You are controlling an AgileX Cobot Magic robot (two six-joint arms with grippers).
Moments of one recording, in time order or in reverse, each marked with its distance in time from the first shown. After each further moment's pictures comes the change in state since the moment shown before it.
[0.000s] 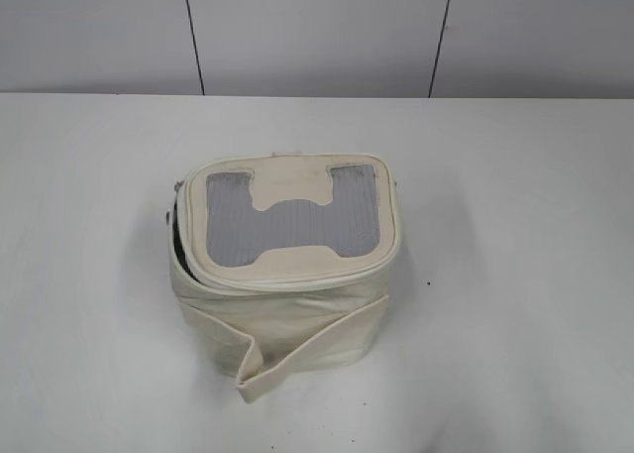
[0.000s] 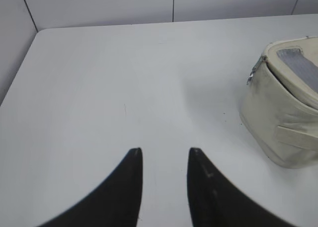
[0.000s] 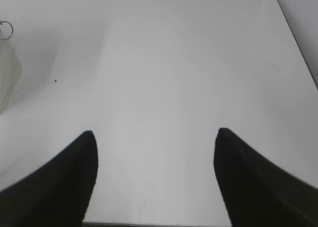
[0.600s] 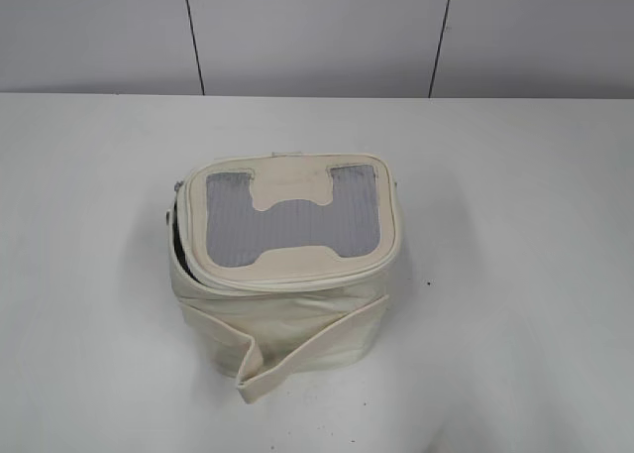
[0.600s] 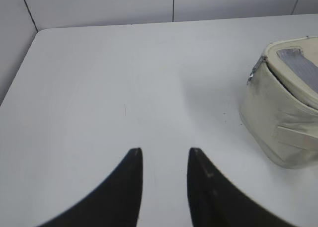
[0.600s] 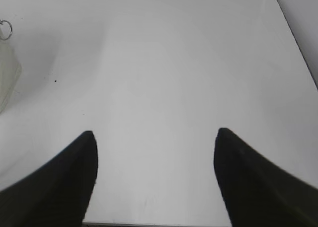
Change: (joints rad) left arm 0.000 0.000 0.000 0.000 0.000 0.000; right arm 0.000 0.000 0.000 0.000 0.000 0.000
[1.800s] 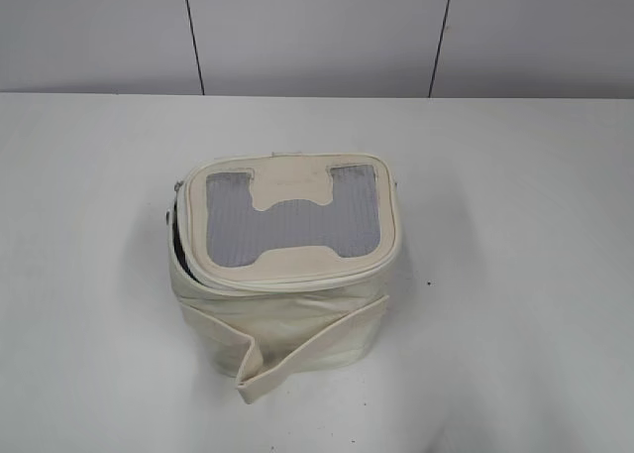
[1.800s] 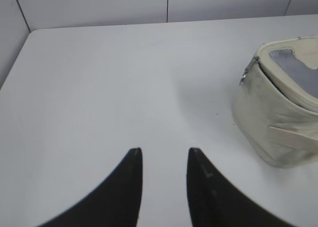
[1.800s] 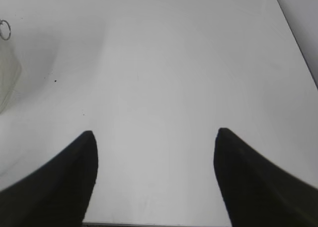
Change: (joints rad) left arm -0.010 0.000 0.000 -0.014 0.000 0.000; right arm 0.000 0.000 0.000 0.000 0.000 0.000
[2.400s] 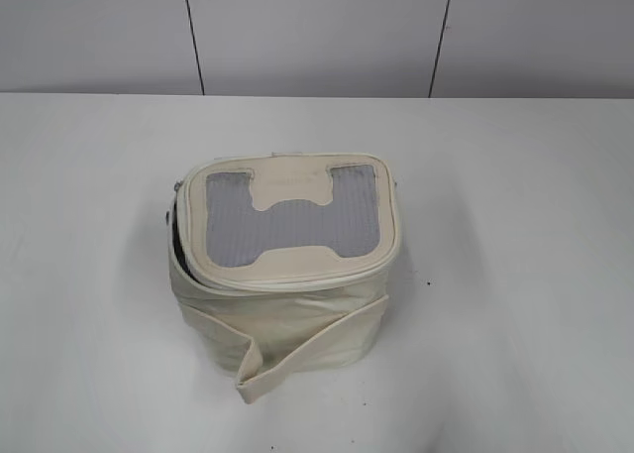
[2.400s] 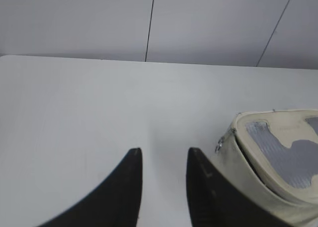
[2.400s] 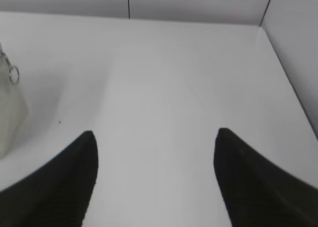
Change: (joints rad) left arm 0.000 0.328 -0.054 -0.165 -0.327 0.029; right arm 0.000 0.020 -0.023 -0.002 -0.094 0.000
